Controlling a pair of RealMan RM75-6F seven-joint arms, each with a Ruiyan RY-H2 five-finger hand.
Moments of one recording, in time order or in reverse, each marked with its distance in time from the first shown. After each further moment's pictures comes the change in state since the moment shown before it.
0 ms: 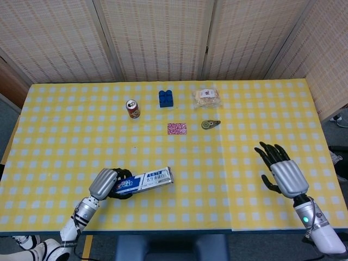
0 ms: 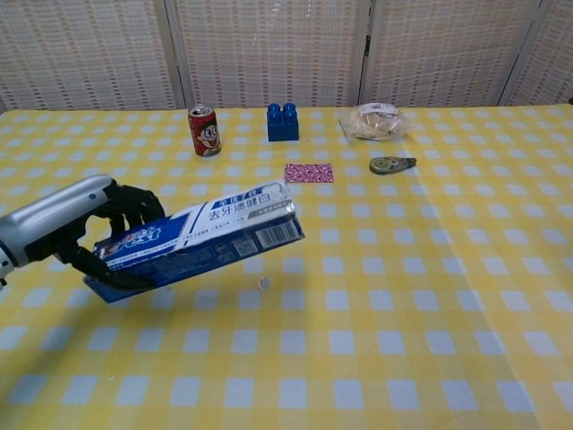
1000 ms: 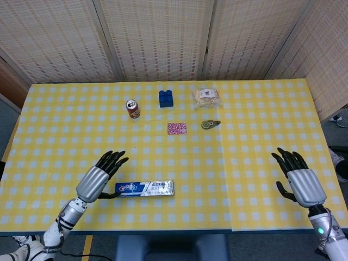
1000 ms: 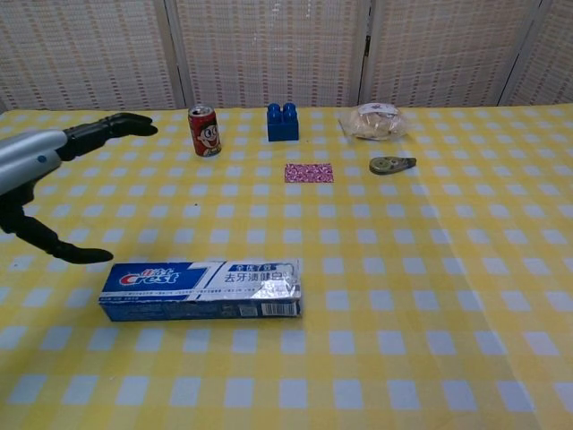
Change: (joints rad) left arm 0.026 0.206 0.025 -0.184 0.100 0.142 0.227; right arm -0.134 0.048 0.021 -0.016 -0.037 0.038 0.012
